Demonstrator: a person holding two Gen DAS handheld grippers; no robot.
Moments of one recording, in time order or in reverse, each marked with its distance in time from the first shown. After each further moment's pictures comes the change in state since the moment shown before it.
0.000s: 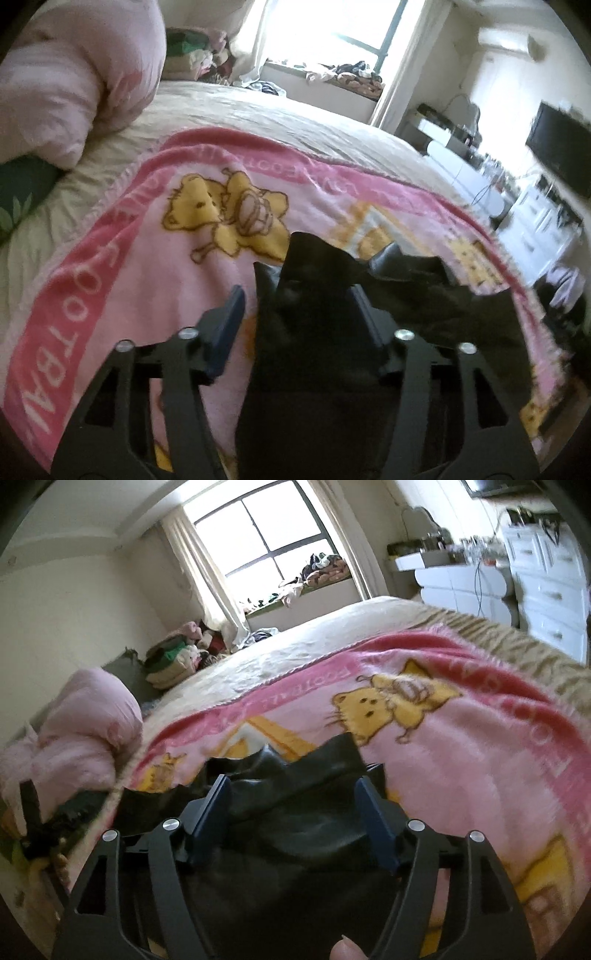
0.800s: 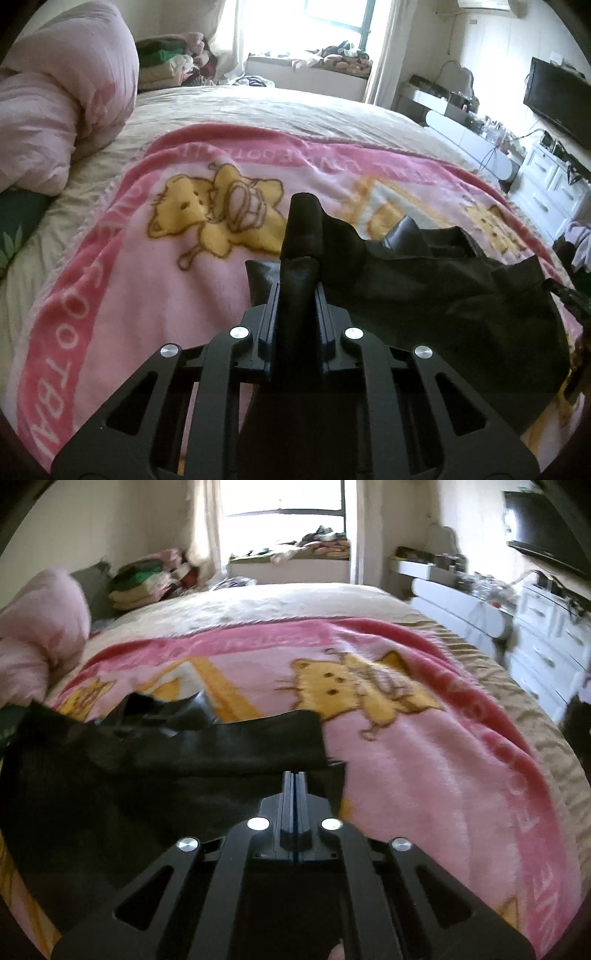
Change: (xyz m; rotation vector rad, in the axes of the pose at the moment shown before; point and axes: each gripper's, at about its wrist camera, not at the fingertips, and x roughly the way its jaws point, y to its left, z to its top) left arm 0.036 -0.013 -0.003 0.117 0.042 0.039; right arm 0.071 -0.004 -0.009 -0.245 0.147 -0.250
